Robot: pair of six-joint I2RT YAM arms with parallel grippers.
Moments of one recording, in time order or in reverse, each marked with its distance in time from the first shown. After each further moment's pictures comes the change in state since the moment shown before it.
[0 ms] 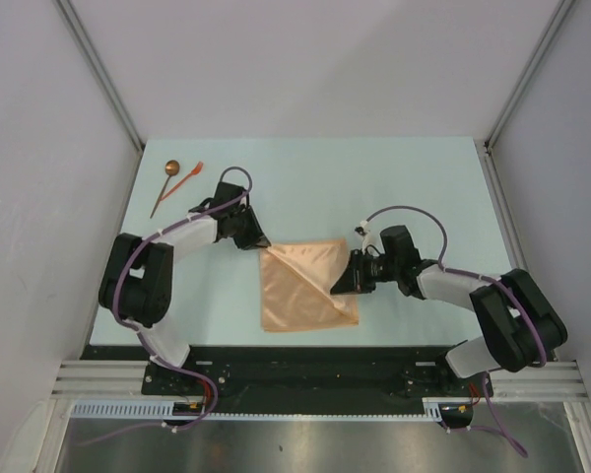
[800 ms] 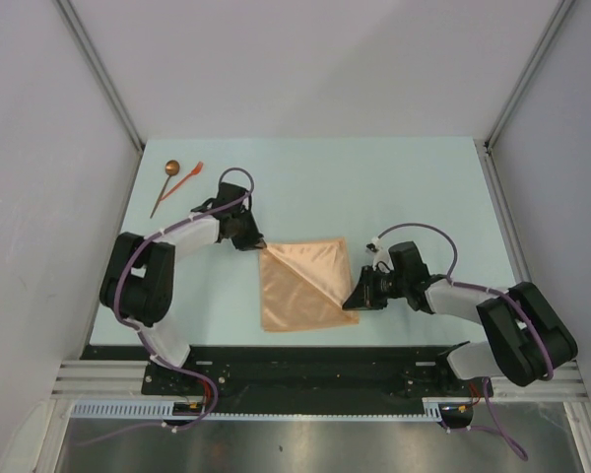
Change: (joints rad) left arm -0.008 0.016 0.007 -0.023 -0.103 0.011; right arm -0.025 -0.080 -0.142 -0.043 0.070 0.006
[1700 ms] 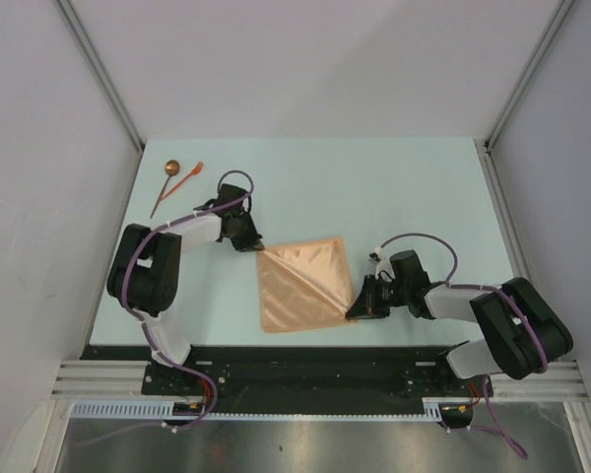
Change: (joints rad) left arm 0.023 0.065 0.018 0.023 -0.006 -0.011; right arm -0.005 0.032 -0.067 0.053 0.009 0.034
